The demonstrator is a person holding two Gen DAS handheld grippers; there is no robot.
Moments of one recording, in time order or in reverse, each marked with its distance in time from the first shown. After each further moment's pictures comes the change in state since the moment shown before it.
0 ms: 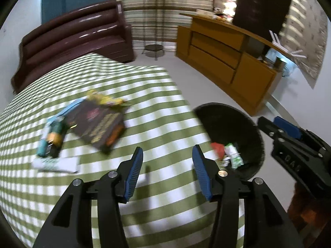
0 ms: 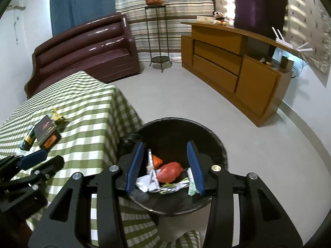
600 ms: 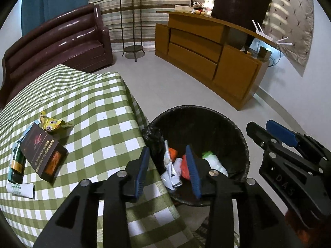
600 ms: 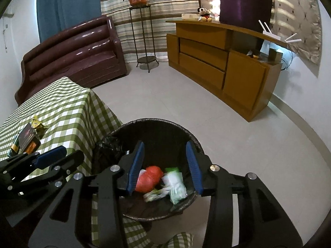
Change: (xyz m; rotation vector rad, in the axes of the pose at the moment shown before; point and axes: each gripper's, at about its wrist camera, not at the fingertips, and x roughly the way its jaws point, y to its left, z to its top) left arm 0.043 -0.075 0.021 0.110 0.003 -0.096; right arm 0.013 -0.044 -0.003 0.071 -0.004 -0.072
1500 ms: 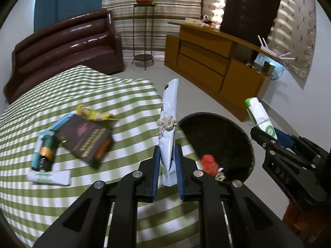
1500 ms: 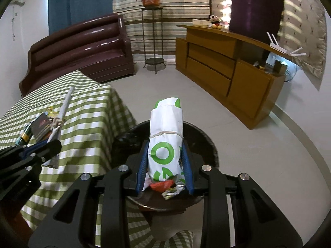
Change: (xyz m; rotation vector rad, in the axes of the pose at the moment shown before) left arm -0.048 0.043 -0.019 -0.051 -0.077 0.012; right arm -0.023 0.034 -0.004 -0.074 -0.017 0.002
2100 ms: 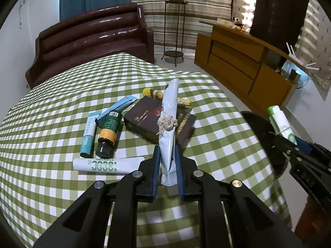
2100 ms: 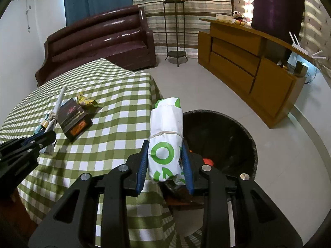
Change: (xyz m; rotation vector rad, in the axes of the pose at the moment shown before) left arm -0.024 0.086 -0.022 -0.103 0.010 0.154; right arm 0.006 0.065 -0.009 -0.058 0.047 0.128
